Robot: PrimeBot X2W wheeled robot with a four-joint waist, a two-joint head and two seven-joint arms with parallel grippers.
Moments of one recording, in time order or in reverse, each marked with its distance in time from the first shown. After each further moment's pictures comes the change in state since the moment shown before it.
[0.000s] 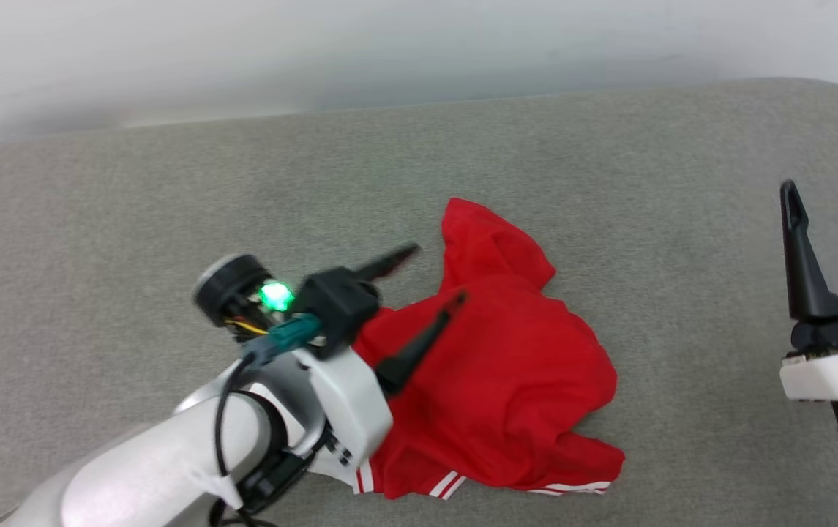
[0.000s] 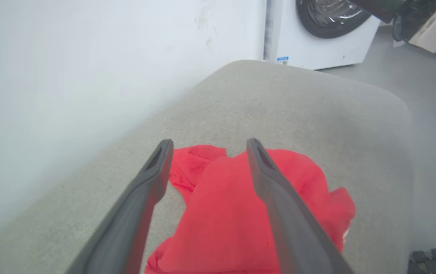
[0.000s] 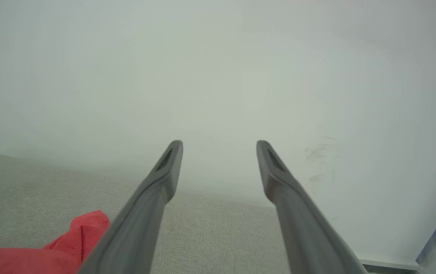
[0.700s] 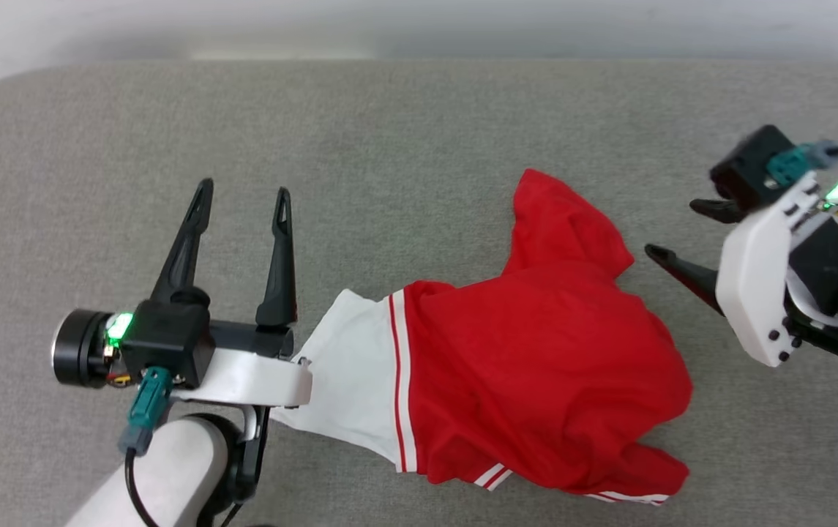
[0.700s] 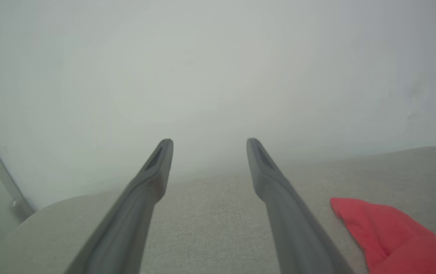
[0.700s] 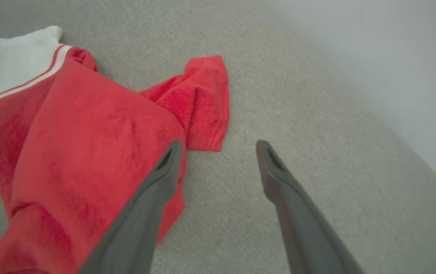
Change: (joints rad) left arm 0.312 -0.139 0.423 0.063 0.241 0.357 -0.356; right arm -0.538 -0.462 0.726 0.053 0.552 0.000 0.870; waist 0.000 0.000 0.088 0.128
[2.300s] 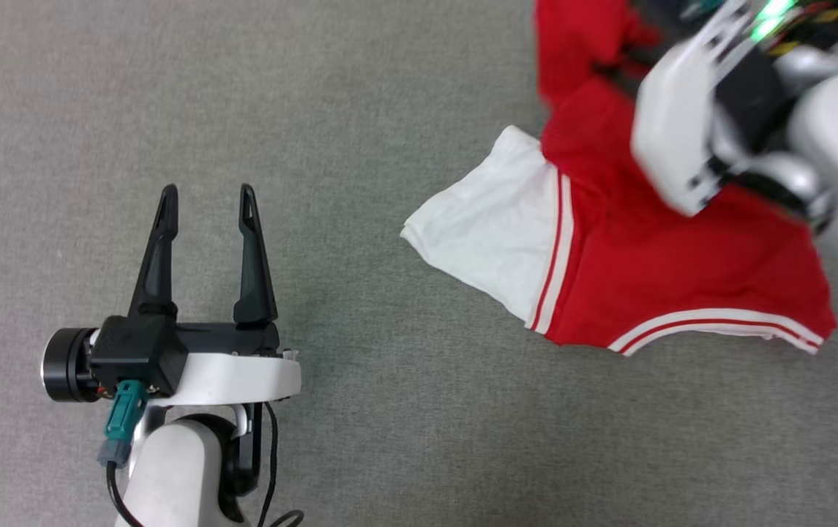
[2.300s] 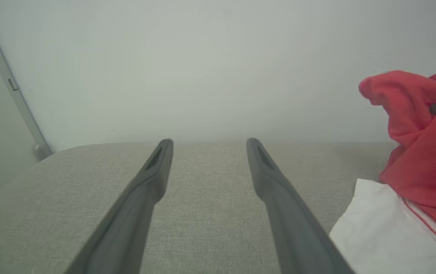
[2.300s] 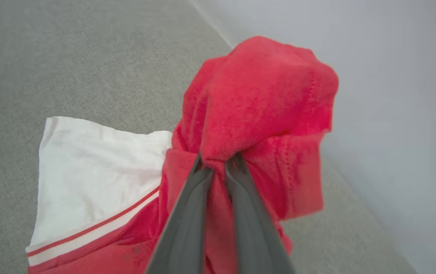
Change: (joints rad) left arm 0.166 -0.449 0.510 0.050 0.380 -0.409 0.000; right arm -0.523 0.177 0.352 0.368 0.033 0.000 -0.210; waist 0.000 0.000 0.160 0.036
